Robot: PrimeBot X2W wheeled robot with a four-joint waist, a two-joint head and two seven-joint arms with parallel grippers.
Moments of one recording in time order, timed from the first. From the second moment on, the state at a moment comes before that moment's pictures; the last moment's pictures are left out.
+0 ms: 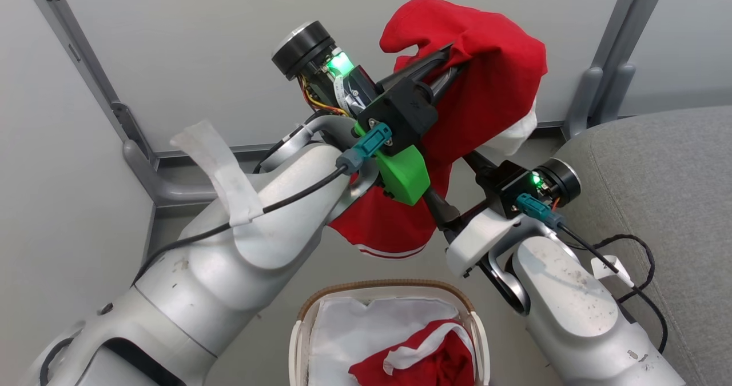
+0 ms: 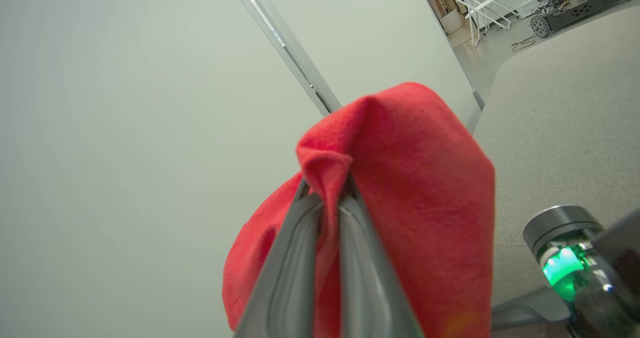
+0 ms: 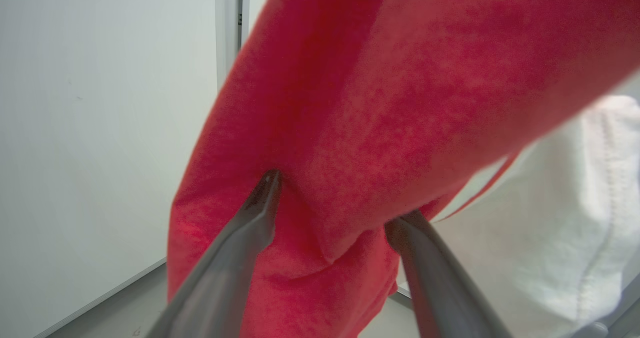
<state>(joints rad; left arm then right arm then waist) -1.00 0.08 -0.92 0.49 -0.26 -0.13 -0.24 -0.56 -0.05 0.43 0.48 0.15 0.13 -0.26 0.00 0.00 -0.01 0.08</state>
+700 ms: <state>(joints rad) -0.91 0.14 -0.85 0.59 -0.37 -0.11 -0.26 -0.52 -0.05 0.41 0.43 0.14 0.13 -0.26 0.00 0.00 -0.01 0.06</state>
